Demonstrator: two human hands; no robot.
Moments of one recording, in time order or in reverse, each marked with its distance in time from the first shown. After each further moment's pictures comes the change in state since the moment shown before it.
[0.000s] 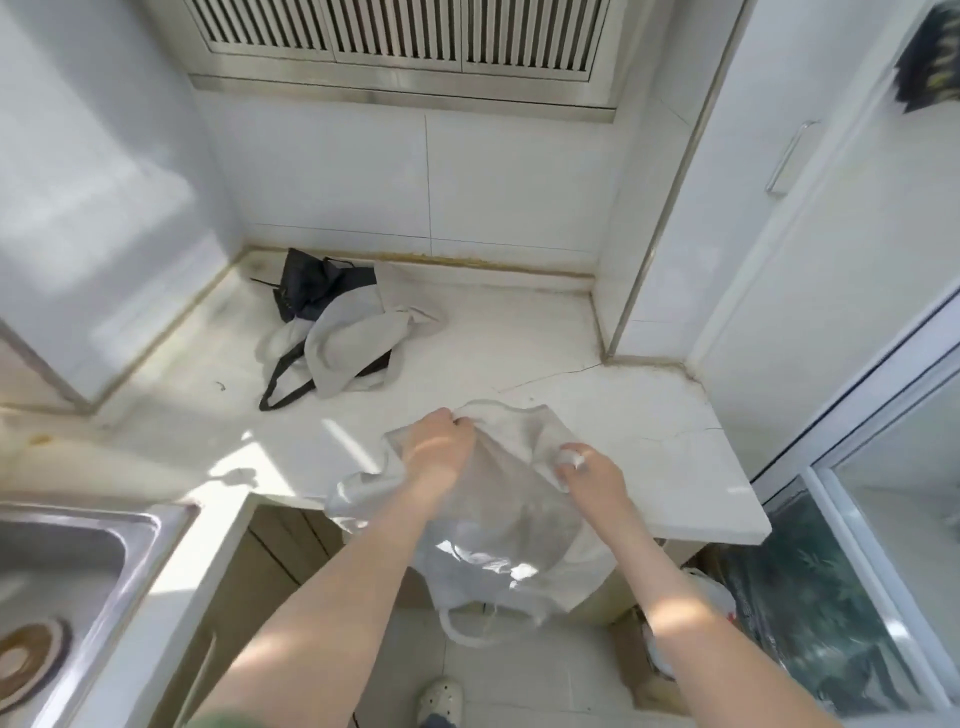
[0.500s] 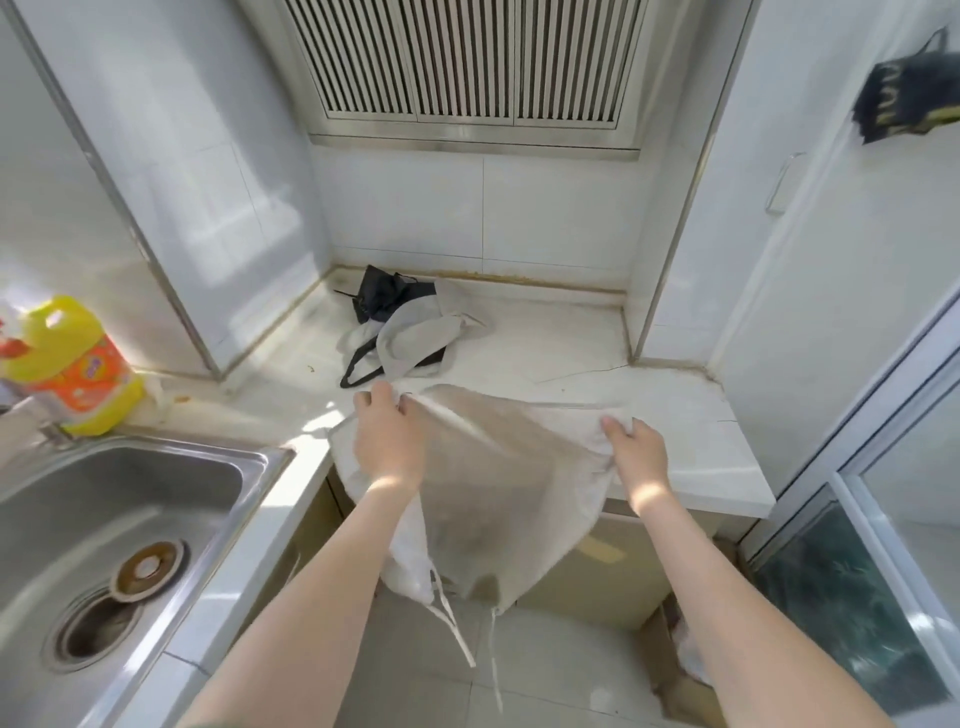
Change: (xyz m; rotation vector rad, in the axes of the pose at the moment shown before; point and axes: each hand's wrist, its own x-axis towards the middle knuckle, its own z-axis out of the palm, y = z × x) left_hand -0.141 -0.075 -0.078 -0.096 0.571 0.014; right_hand -0.093 -0.008 -0.031 0.346 0.196 -0.015
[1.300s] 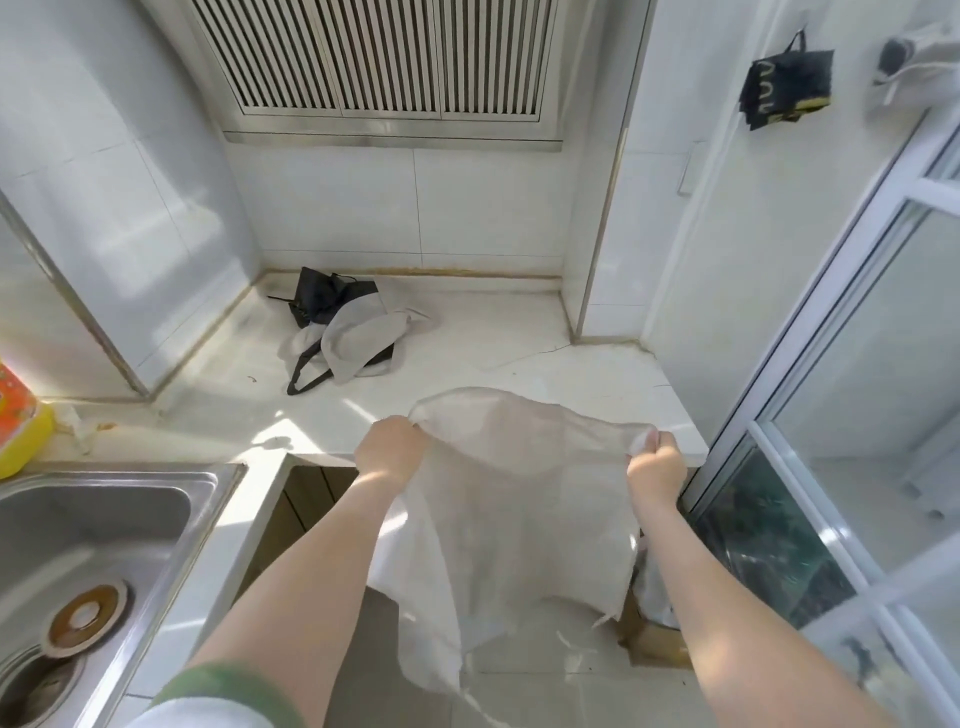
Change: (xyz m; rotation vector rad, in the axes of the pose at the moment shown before) left_hand -0.003 -0.005 0.028 0.265 -0.479 0.125; right_hand -0.034 0.054 -0.042 0.057 0.403 0.096
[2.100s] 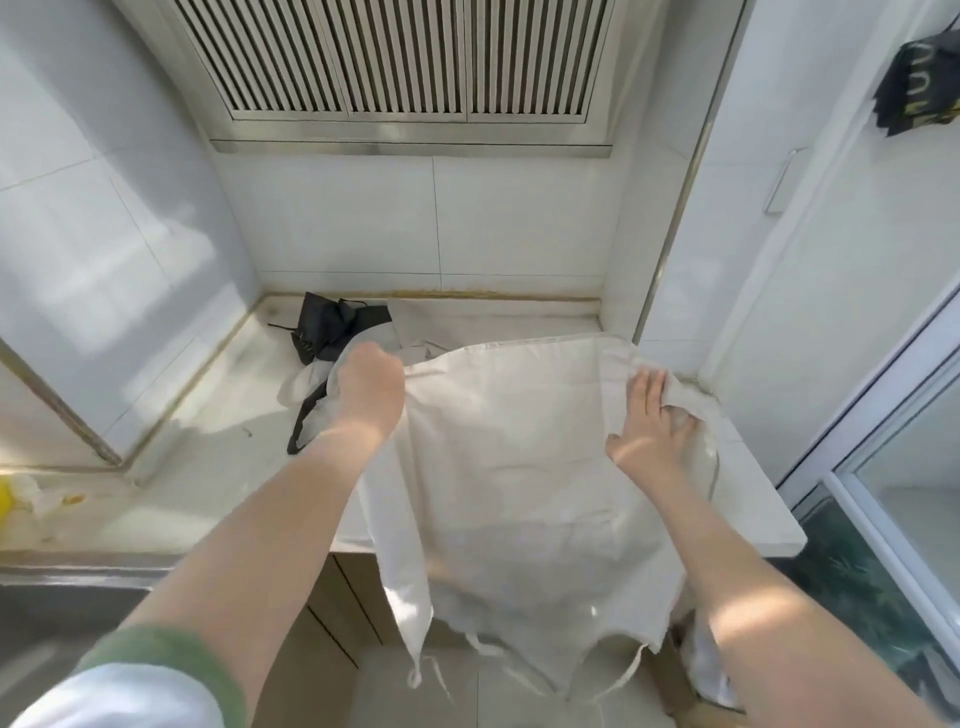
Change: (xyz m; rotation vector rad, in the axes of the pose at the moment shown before) left_hand 0.199 0.018 -0.064 0.811 0.221 0.243; right_hand 0.100 -0.076 0.129 -0.876 -0.280 -0.355
